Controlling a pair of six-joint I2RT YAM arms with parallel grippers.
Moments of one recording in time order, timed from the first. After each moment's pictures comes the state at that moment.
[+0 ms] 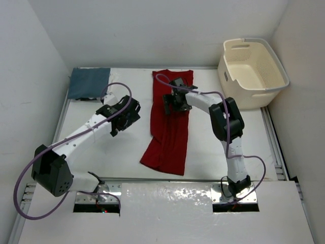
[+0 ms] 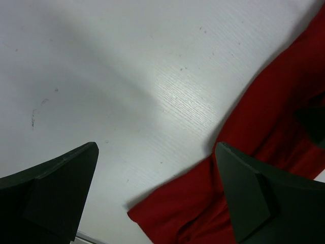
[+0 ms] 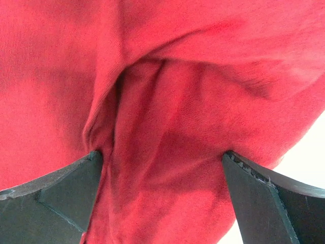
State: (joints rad) left arm -0.54 1.32 1.07 -0.89 -0.54 -1.14; right arm 0.49 2.23 1.63 -0.51 0.05 0.23
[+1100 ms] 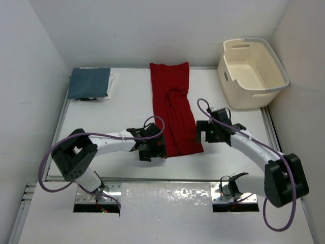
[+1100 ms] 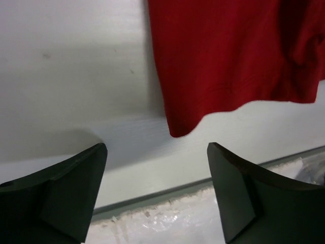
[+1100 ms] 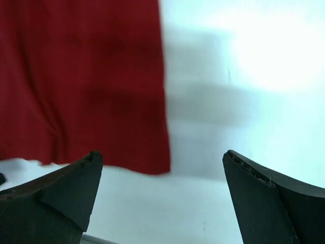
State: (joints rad) left arm -0.85 1.55 0.79 -0.42 0.05 -0.97; right arm 0.35 1.27 0.67 -0.38 -0.04 0.30
